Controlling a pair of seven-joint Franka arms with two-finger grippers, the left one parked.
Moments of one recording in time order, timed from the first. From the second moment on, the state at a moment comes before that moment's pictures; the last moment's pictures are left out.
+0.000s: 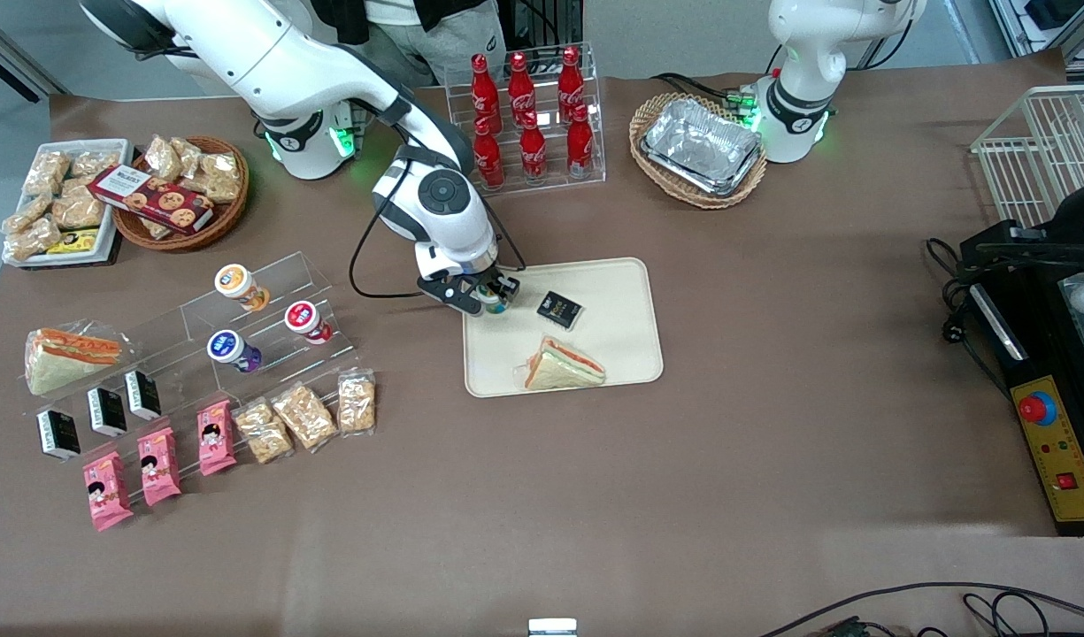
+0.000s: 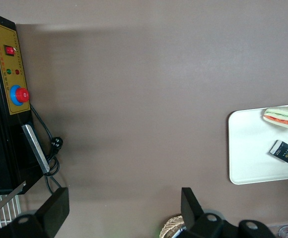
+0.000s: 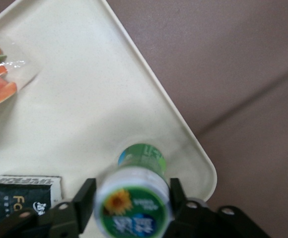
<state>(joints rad) 0.20 0.45 0.57 -2.15 -0.32 2.54 1.53</state>
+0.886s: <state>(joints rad) 0.09 0.11 0.57 -2.09 -0.11 2.14 1.13</state>
